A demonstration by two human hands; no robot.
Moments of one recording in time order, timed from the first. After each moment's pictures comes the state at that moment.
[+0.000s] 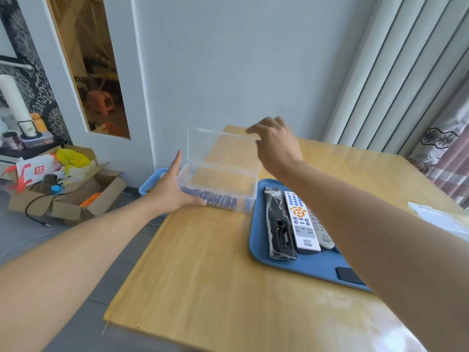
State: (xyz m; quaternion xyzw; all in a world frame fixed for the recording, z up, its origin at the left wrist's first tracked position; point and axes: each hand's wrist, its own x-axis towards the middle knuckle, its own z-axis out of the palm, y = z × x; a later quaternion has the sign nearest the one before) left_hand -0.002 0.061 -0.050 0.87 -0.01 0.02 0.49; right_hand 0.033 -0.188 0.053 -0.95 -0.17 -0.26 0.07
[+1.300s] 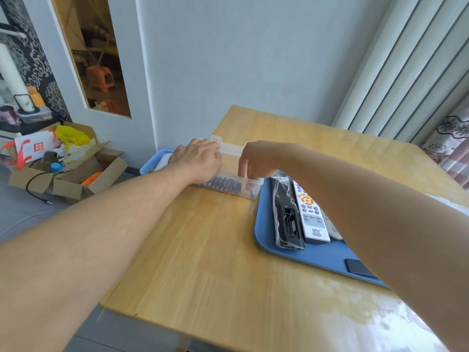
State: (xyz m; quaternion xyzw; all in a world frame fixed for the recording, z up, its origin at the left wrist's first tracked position) left_hand 0.027 0.013 -0.022 0.99 -0.05 0.03 0.12; right_hand 0.038 -0.161 0.035 -0.95 -0.24 0.16 -0.06
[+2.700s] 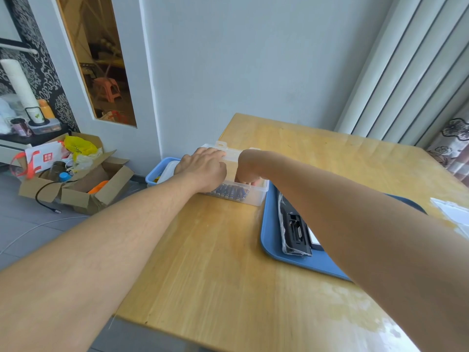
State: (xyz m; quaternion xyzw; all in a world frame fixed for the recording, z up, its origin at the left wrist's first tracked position) left_hand 0.026 0.015 -0.022 0.99 -0.05 0.02 0.12; right_hand 0.043 -0.117 0.026 -0.96 -0.14 0.20 -0.12
